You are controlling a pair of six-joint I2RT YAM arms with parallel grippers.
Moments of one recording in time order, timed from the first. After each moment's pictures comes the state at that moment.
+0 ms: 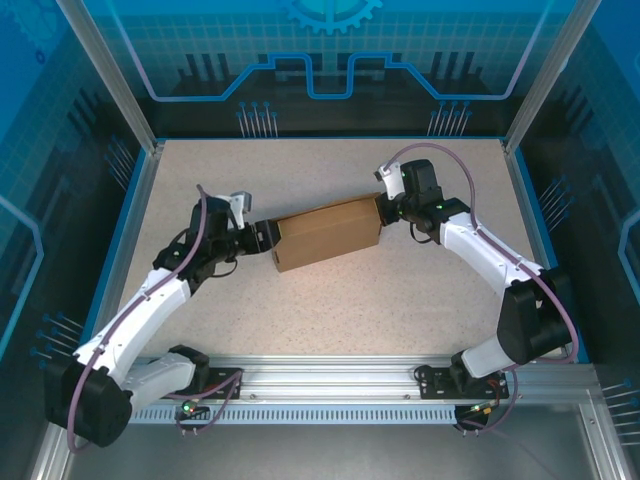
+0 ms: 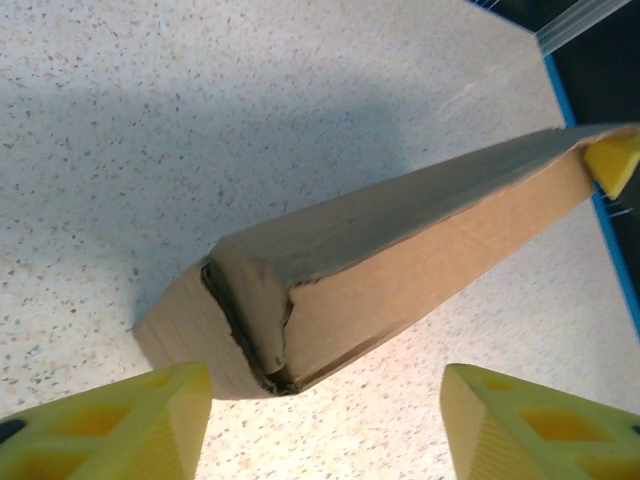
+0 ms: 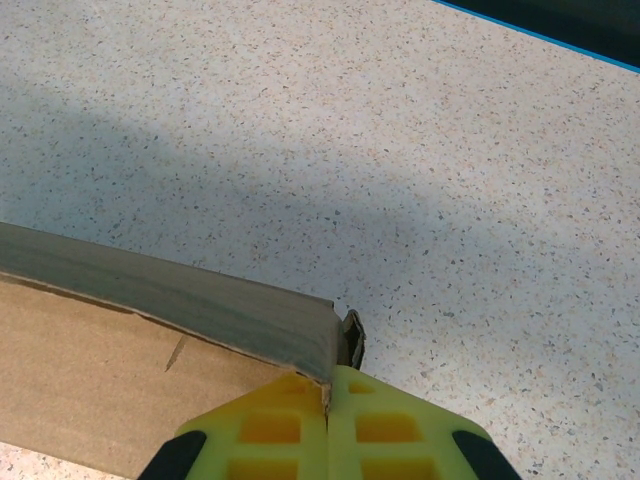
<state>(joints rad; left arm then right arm) -0.30 1.06 0.83 -0.40 0.26 -0.54 0.36 1.50 1.13 -0.36 -0.10 -0.08</state>
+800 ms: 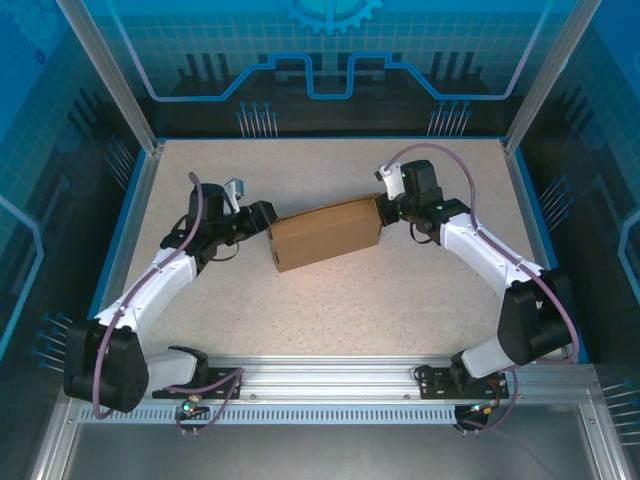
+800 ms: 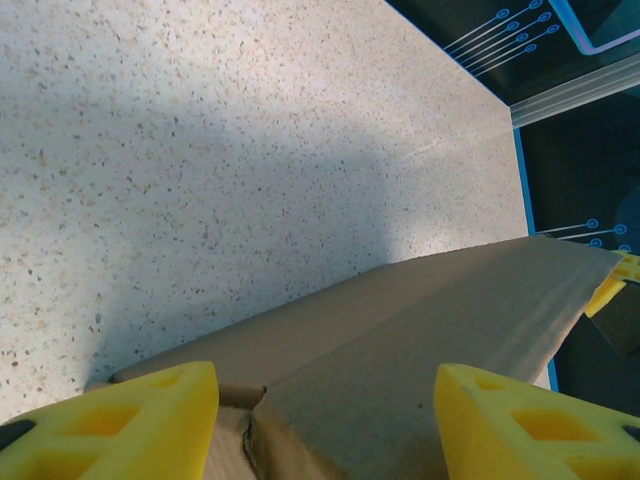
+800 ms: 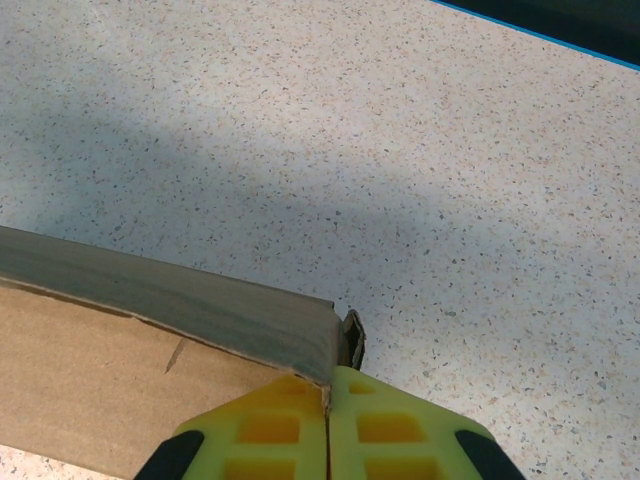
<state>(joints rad) -0.18 1.23 0.83 -0.21 0.40 -0.71 0.36 1.49 1.12 -0.35 -0.10 -0.07</state>
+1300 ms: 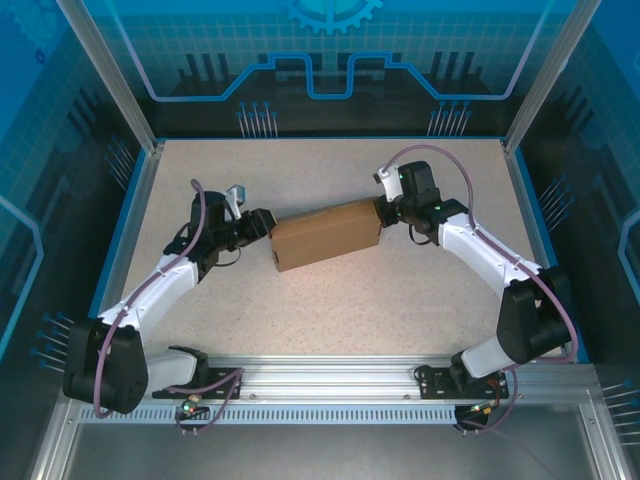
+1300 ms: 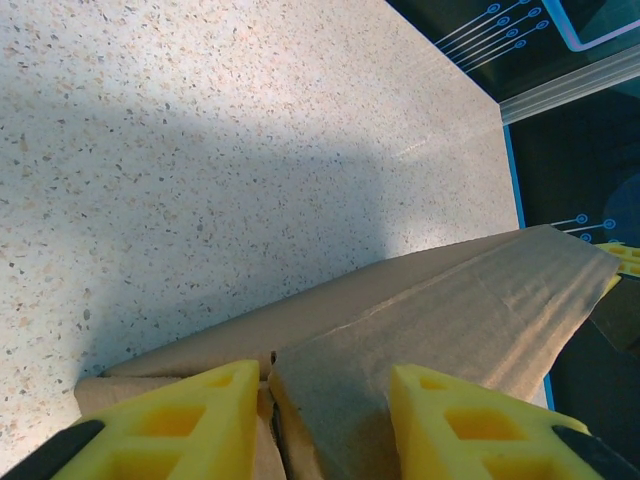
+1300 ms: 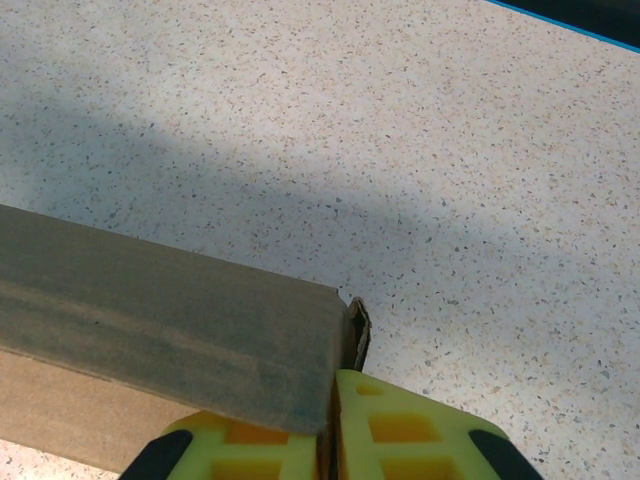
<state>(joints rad) -0.19 1.23 0.75 -0.10 0.42 -0.72 0.37 1.50 1.12 -0.36 -0.08 -0.07</state>
